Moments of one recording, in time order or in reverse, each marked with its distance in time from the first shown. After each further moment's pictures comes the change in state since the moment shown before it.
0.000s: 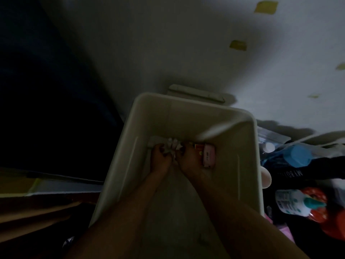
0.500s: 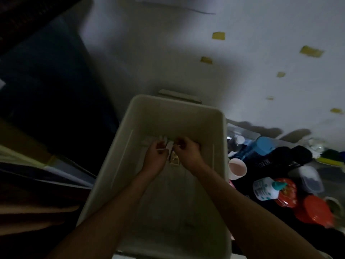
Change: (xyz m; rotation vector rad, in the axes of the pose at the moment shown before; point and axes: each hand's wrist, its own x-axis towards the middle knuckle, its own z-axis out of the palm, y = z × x) left_hand -0.096 0.050 -0.026 -0.008 -0.086 0.168; right_hand -0.075 -0.031 -0.080 0.040 -0.008 -0.072
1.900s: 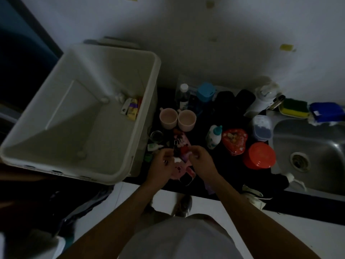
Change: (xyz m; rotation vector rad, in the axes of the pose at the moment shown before) left_hand -0.237 -0.034 0.232 0.051 -0.134 -0.075; right_hand -0.146 0.263 -0.192 0.146 -0.102 0.075
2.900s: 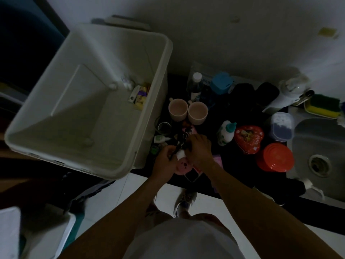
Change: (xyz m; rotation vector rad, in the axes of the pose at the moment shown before) left_hand 0.022 -0.035 0.006 0.000 0.070 -0.112; right_hand 0.061 0.022 0.036 -0.794 -0.104 -0.204
